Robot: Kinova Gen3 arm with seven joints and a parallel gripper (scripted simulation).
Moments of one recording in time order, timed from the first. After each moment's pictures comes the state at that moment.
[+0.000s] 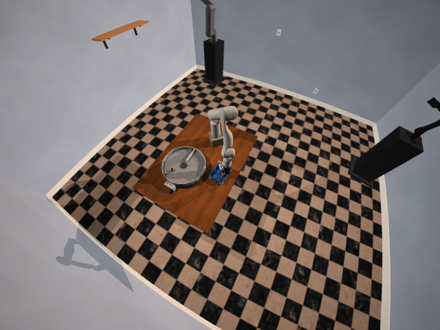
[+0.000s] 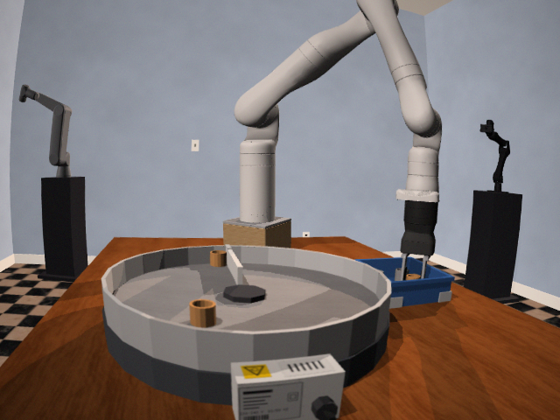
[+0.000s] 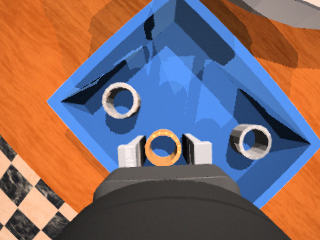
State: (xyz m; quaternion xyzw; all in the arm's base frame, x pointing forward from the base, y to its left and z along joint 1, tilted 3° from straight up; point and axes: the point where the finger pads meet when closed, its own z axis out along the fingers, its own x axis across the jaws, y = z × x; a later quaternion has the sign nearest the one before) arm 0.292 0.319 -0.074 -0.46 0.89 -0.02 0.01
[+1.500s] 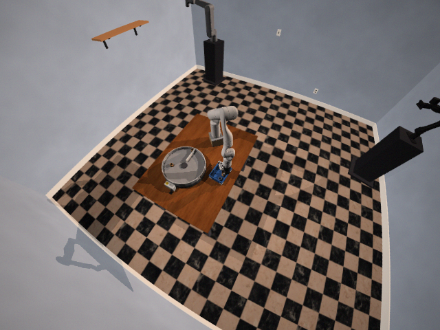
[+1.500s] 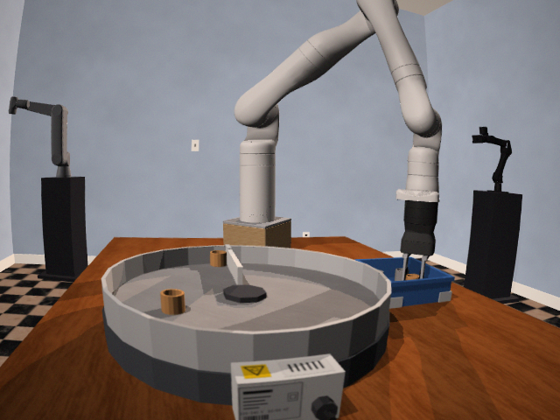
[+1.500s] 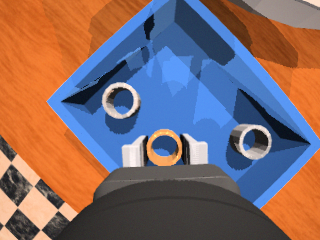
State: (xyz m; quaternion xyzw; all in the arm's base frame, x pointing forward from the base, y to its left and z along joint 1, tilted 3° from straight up) arm 0.292 0.319 -0.074 -0.46 0.89 -0.02 0.01
